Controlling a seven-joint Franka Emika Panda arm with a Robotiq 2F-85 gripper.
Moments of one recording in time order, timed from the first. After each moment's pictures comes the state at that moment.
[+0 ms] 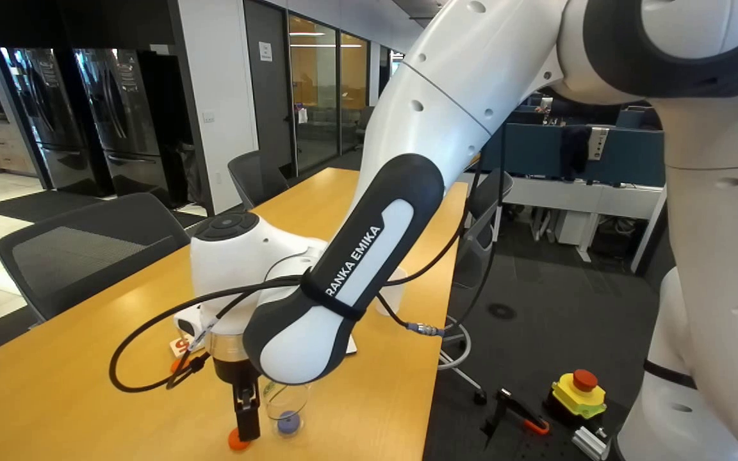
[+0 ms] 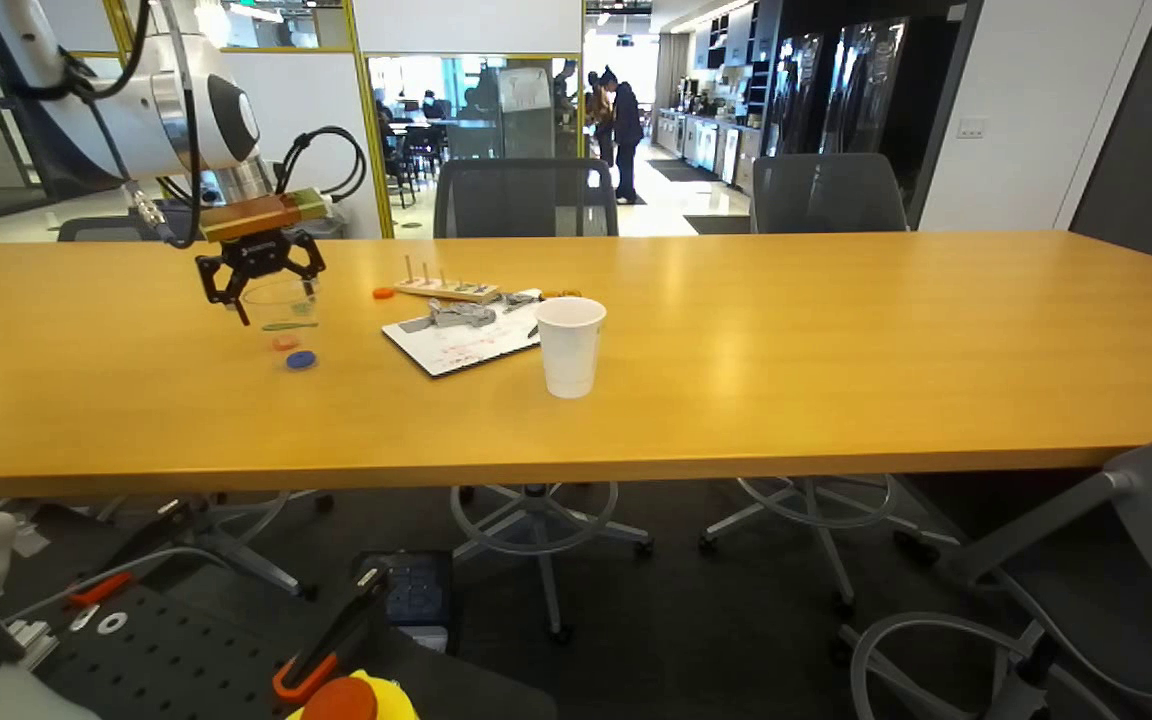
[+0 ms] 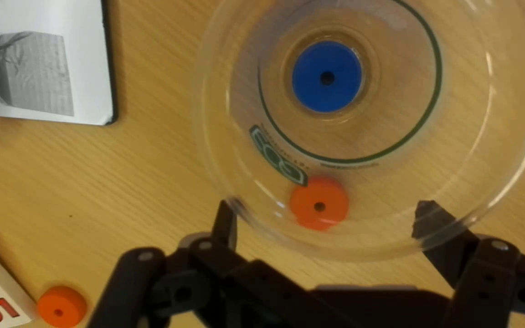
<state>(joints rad) 0.28 0.36 0.26 -2.20 -0.35 2.62 -0.31</state>
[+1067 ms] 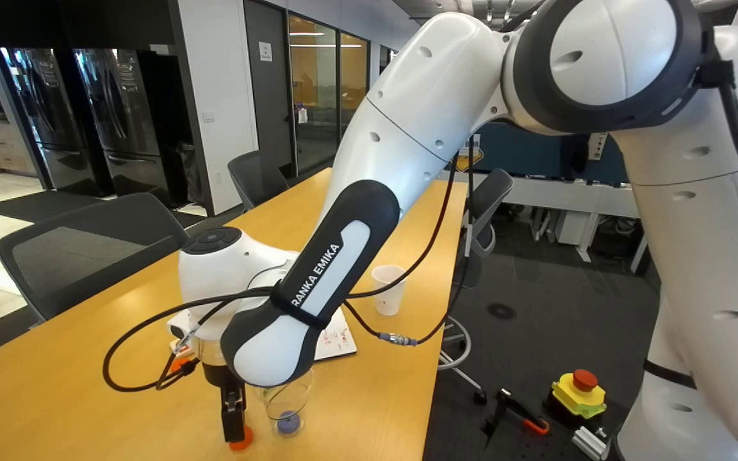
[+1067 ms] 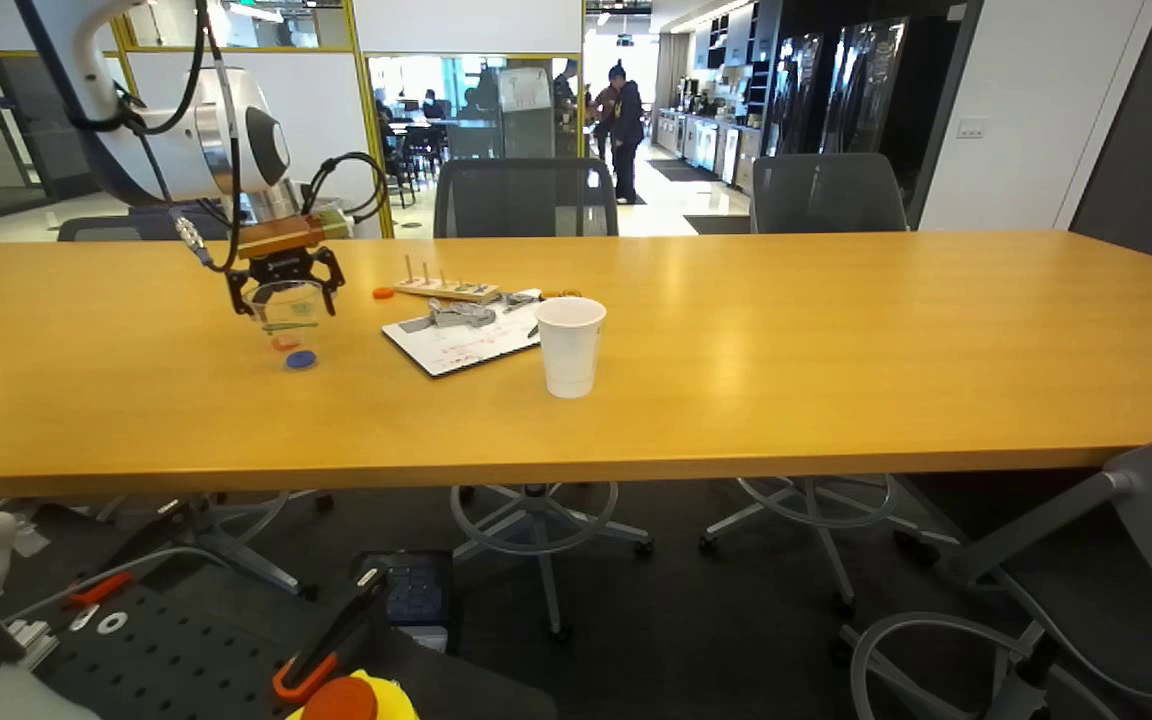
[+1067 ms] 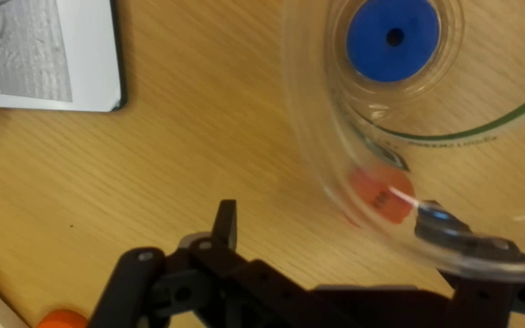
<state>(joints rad) 0.28 0.50 0.24 -2.06 -0.35 2.61 -0.31</state>
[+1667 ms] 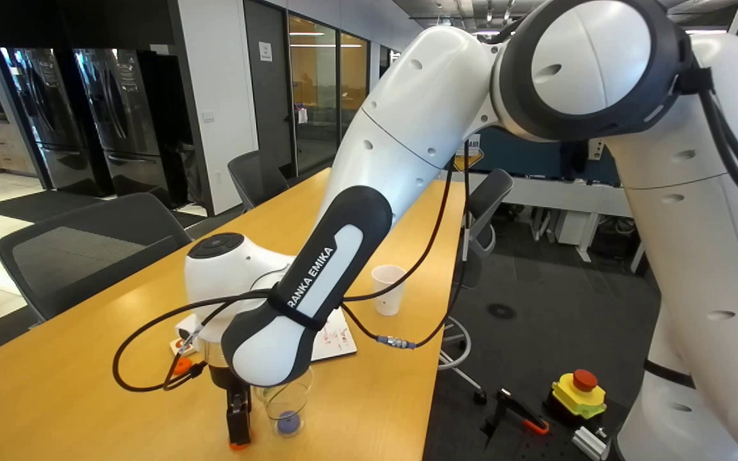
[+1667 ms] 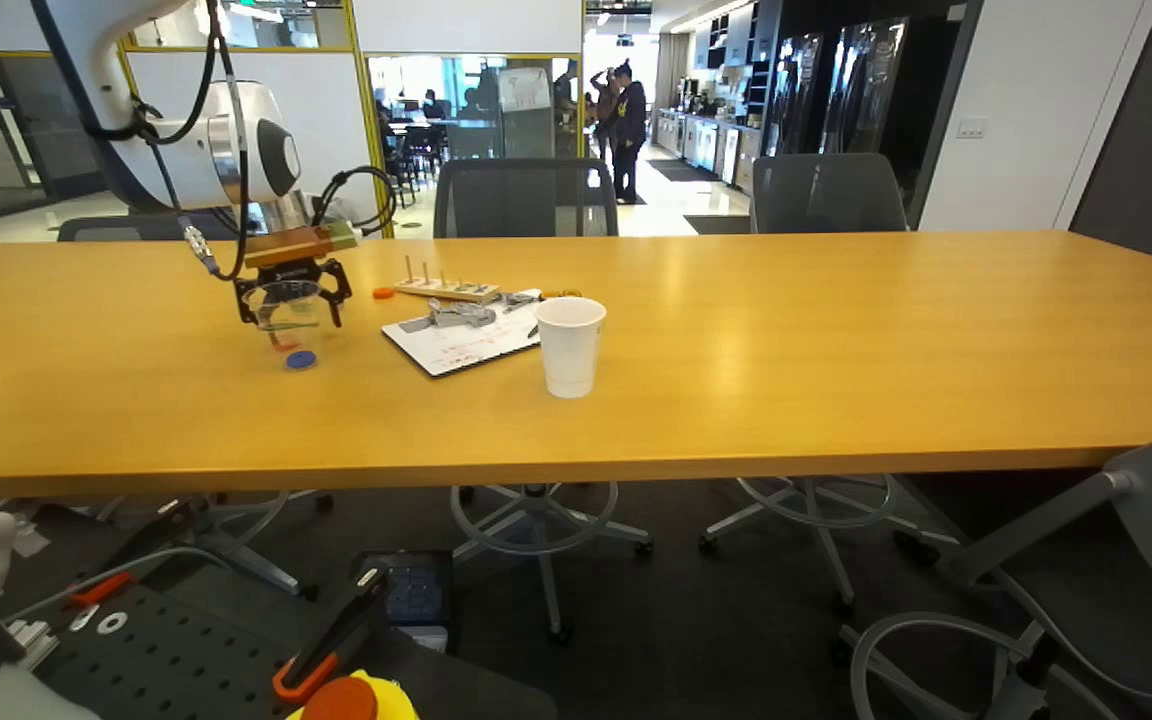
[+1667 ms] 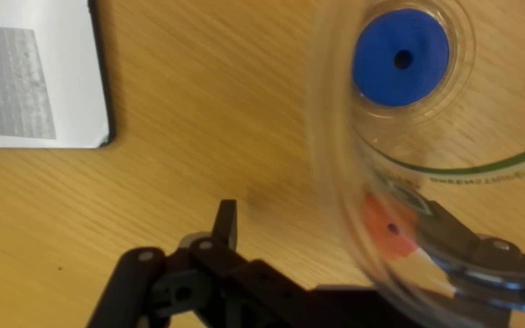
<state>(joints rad) 0.26 0.53 0.24 -2.04 -0.32 2.60 -0.32</state>
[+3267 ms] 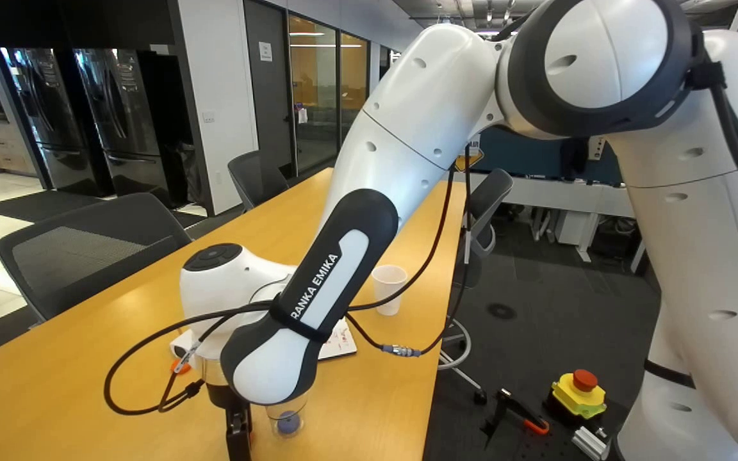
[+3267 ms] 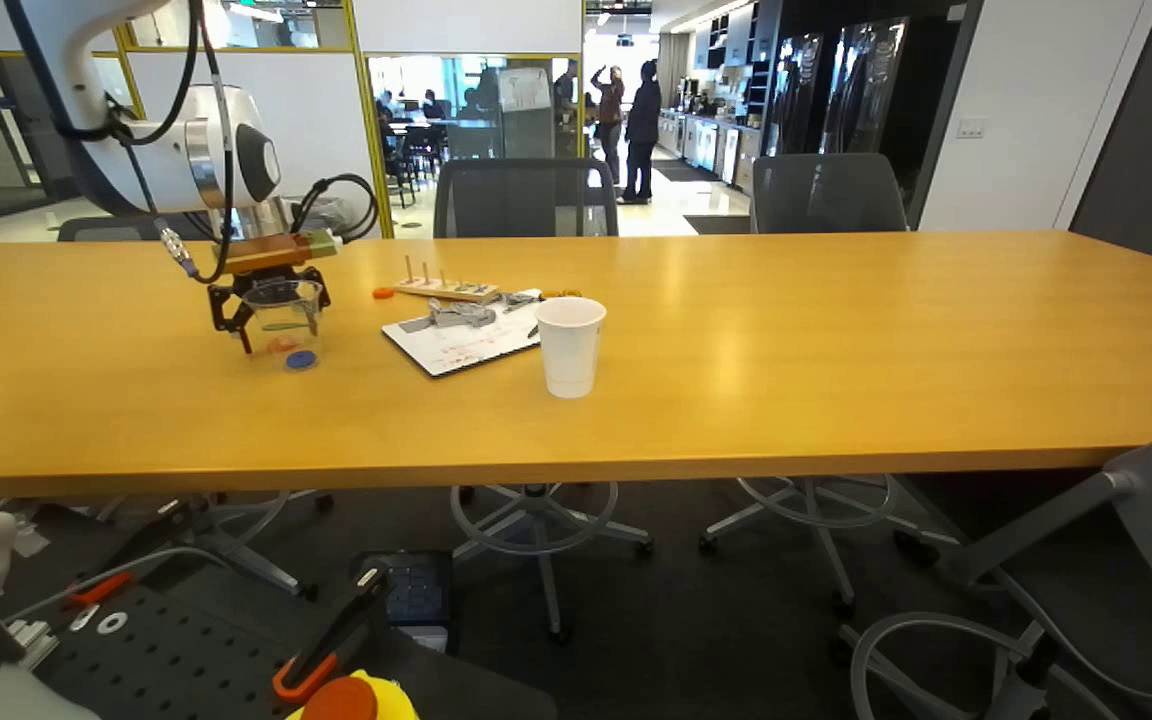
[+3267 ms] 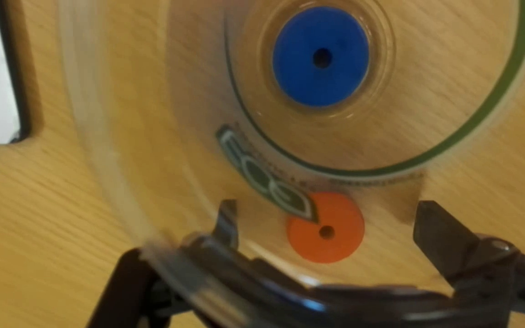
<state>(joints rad) 0.26 0.52 0.28 -2.08 -0.30 2.60 -0.32</state>
